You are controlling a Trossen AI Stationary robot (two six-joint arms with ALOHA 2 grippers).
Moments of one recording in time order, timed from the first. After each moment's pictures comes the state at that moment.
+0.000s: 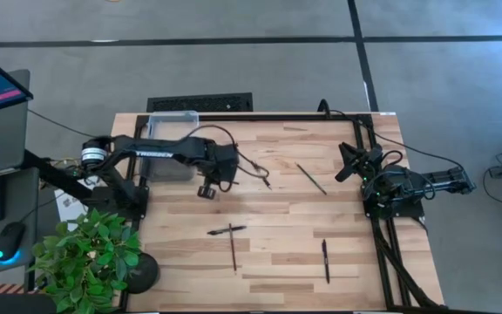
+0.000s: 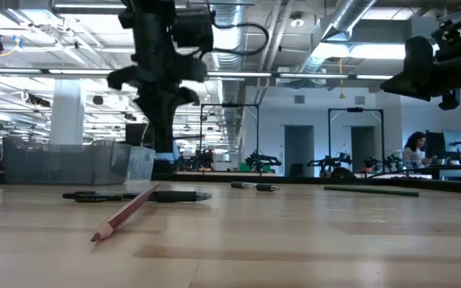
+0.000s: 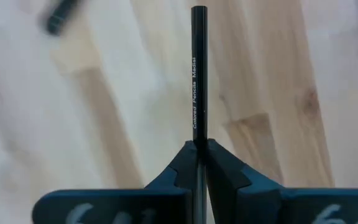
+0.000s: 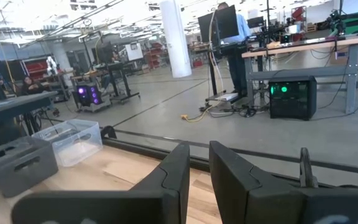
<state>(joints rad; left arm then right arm) 0.20 1.65 1.22 -0.88 -0.01 0.48 0.15 0.01 0.04 0.03 1.05 0.09</state>
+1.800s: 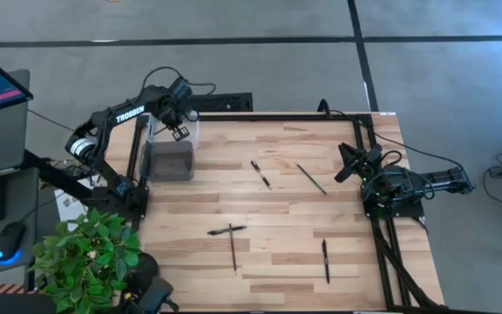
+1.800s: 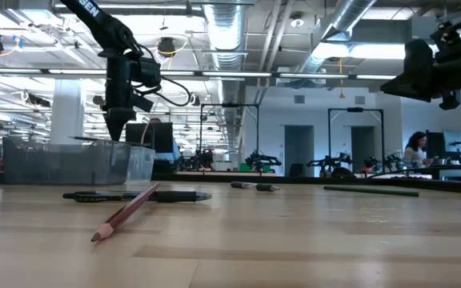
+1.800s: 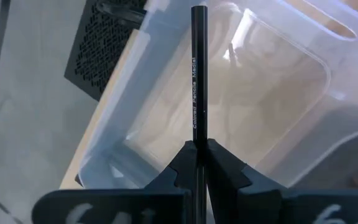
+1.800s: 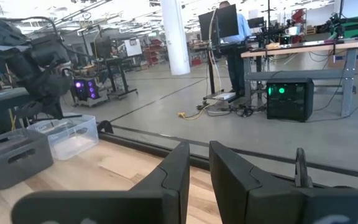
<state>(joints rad) 0.97 1.60 1.19 -0.92 -0.27 0.39 0.15 0.01 0.04 0.01 1.05 0.07</state>
